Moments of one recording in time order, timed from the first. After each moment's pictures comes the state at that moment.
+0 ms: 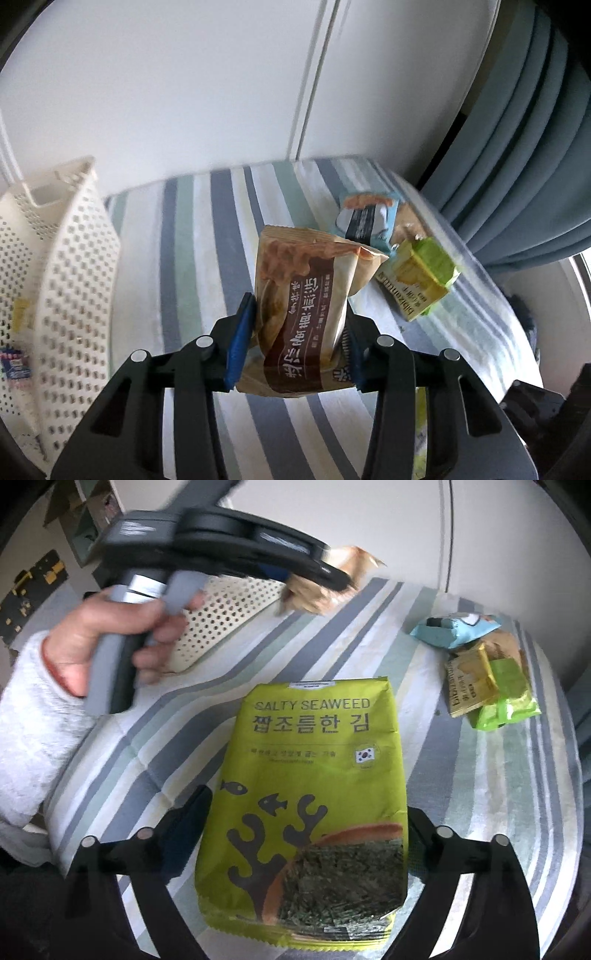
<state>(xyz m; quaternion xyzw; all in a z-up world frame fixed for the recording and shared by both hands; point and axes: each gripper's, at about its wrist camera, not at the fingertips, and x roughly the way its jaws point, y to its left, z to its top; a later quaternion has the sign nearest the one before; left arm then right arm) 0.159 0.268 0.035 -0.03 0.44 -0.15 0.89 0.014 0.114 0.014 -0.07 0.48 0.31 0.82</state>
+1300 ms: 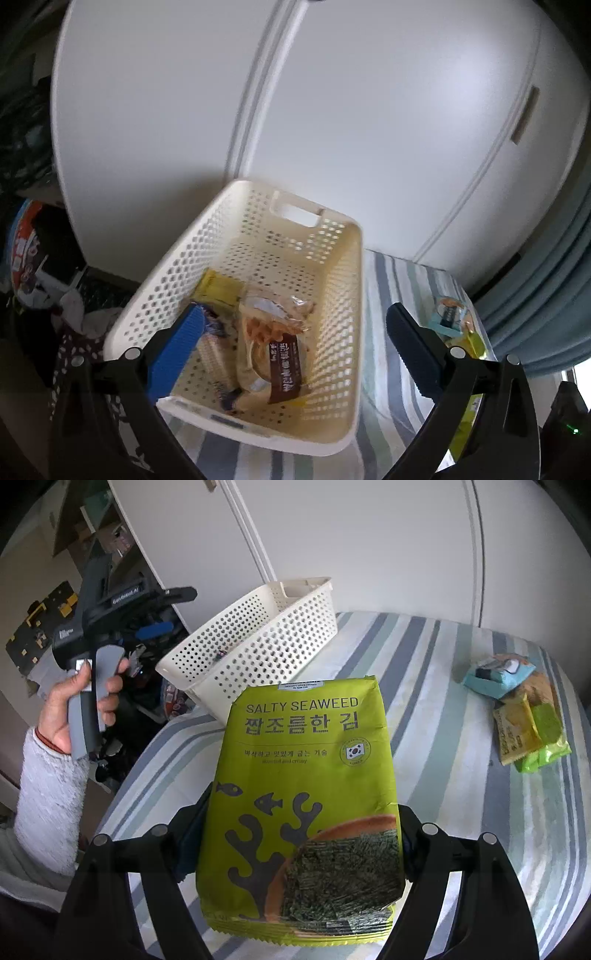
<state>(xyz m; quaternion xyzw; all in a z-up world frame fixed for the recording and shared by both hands) 0.060 0.492 0.091 -0.19 0.34 0.03 0.92 0.016 0.172 0.055 0.00 0.44 0.35 0.83</state>
